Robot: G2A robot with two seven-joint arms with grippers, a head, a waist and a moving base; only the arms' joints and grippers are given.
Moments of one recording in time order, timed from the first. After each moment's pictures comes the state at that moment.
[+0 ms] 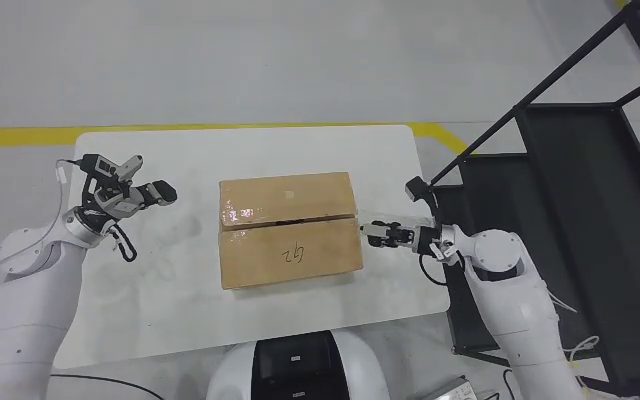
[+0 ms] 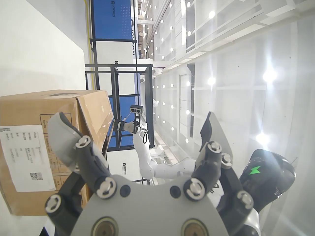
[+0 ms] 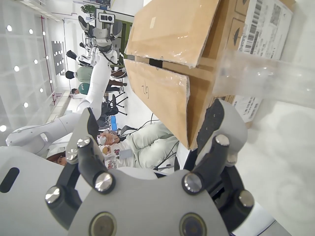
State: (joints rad) left arm 1.06 -0.97 -1.41 -1.10 -0.77 -0.28 -1.17; right arm -1.43 -1.13 1.53 -1.61 0.12 -0.27 1.16
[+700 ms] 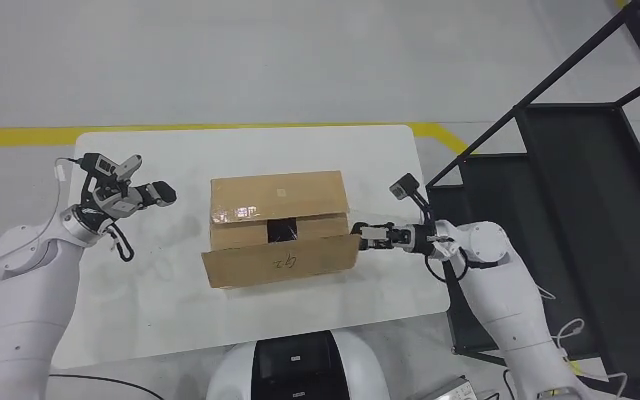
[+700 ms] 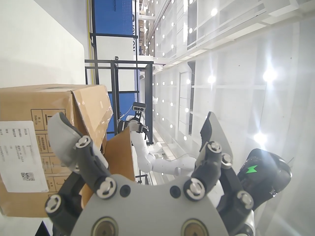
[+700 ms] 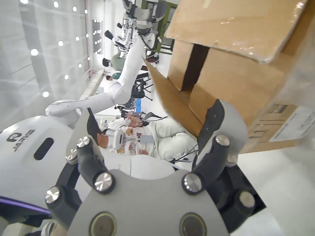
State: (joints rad) left arm 1.04 -0.98 -1.42 -1.08 -0.77 -0.25 -1.21; right arm -1.34 -1.12 1.44 -1.51 0.44 -0.37 1.33
